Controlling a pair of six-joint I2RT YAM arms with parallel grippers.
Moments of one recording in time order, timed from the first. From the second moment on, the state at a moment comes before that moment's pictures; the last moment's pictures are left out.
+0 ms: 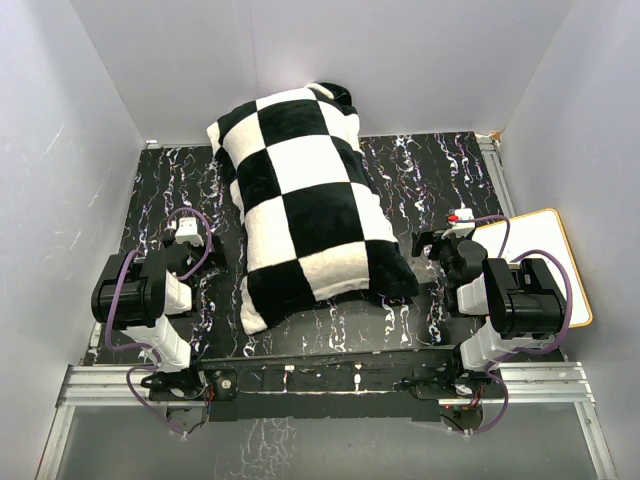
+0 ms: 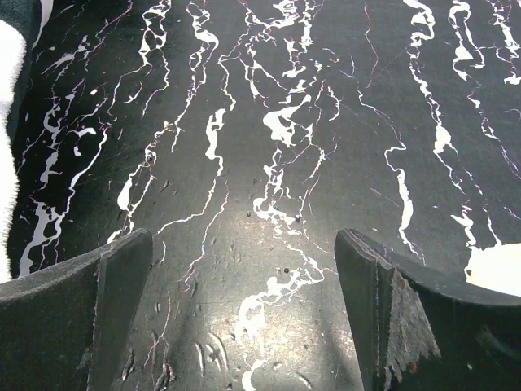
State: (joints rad) left arm 0.08 1.70 0.26 1.12 0.08 -0.03; right arm -0.04 1.59 0.23 1.22 -0.16 0.01
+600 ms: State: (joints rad) left arm 0.08 1.70 0.26 1.11 0.09 -0.02; right arm -0.04 1.57 0.25 1.14 -0.08 0.04
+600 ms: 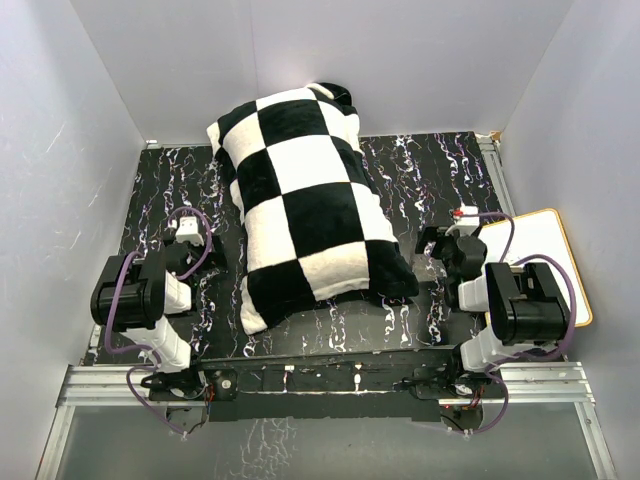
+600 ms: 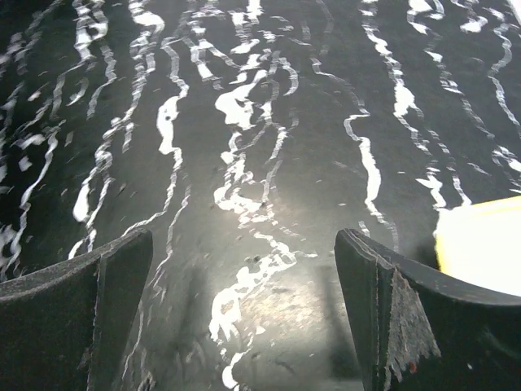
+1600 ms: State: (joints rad) left arm -0.01 1.63 1.12 -0.96 0.87 0.67; right arm 0.40 1.42 0.85 0.34 -0.09 0.37
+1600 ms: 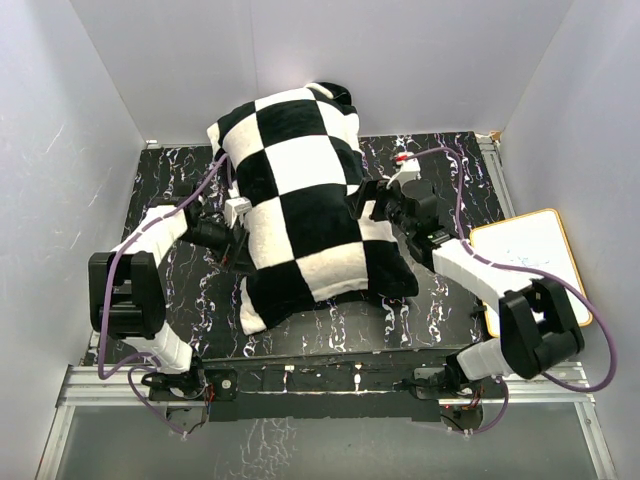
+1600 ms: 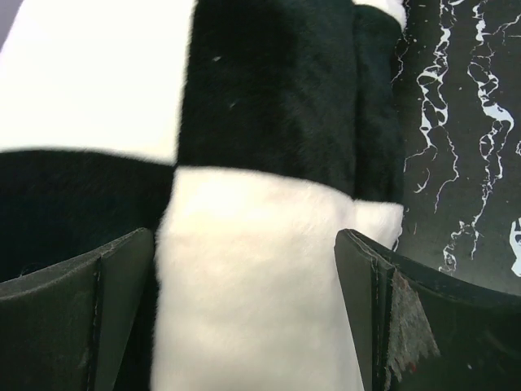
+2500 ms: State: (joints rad) left arm 0.22 1.34 1.24 -0.97 0.77 0.70; right arm 0.94 1.67 1.03 0.28 -0.04 0.42
